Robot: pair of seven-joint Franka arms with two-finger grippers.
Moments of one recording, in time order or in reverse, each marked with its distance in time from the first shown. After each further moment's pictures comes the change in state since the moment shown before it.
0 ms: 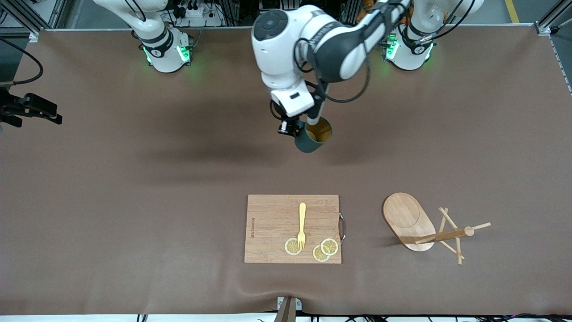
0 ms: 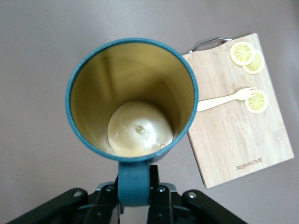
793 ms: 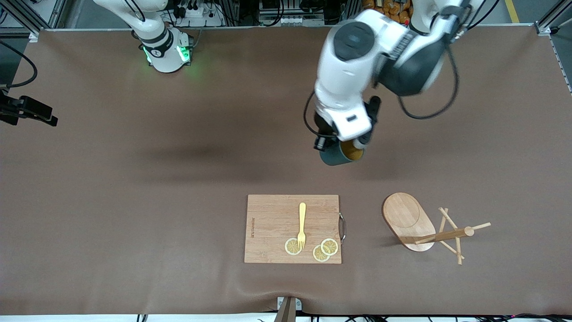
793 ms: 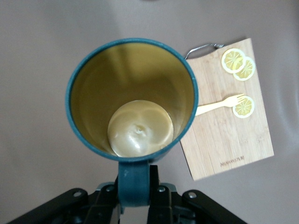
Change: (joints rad) left arm 0.230 -0.073 0.001 -0.008 -0.272 -0.002 0.277; right arm -0.005 0.000 -0.009 0.004 0.000 0.003 0.095
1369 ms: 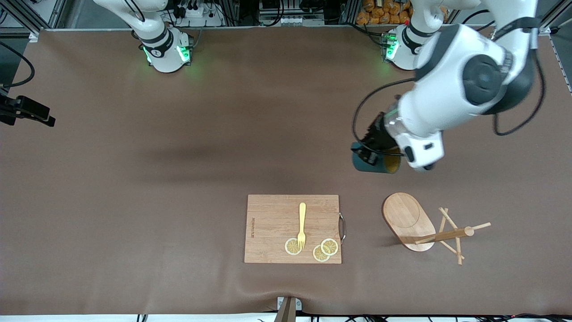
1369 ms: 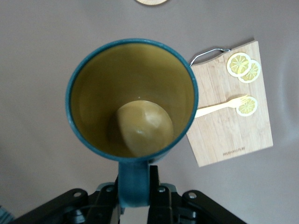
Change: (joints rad) left arm 0.250 -0.046 -0.001 0.000 -0.235 -0.123 0.353; right arm -0.003 0.000 -0.001 0.013 0.000 0.004 0.000
